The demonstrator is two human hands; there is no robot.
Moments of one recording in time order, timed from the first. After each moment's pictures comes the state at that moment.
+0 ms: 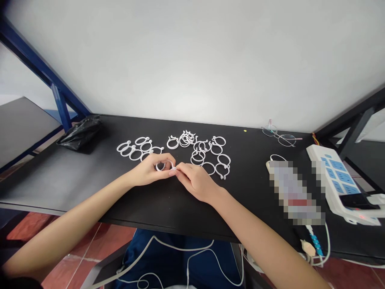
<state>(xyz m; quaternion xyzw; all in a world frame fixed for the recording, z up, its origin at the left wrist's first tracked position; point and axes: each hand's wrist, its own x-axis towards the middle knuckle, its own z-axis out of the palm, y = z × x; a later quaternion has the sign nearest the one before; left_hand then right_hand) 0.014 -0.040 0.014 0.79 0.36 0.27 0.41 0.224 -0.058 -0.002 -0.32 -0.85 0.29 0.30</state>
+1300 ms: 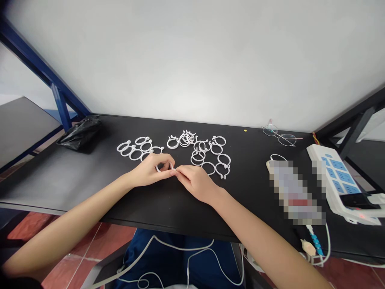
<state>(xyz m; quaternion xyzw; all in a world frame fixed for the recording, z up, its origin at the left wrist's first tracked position) 0.015 -0.038 0.011 0.83 0.37 0.26 0.32 0.222 -0.058 -0.005 -0.33 -0.85 0.28 0.29</state>
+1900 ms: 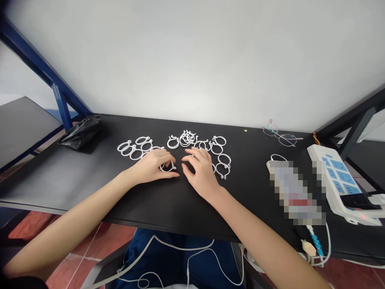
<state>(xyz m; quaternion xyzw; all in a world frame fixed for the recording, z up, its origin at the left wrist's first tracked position) 0.011 -0.026 -0.001 0.91 0.35 0.20 0.11 0.223 -0.048 -0.017 -0.43 -0.81 0.09 0.38</state>
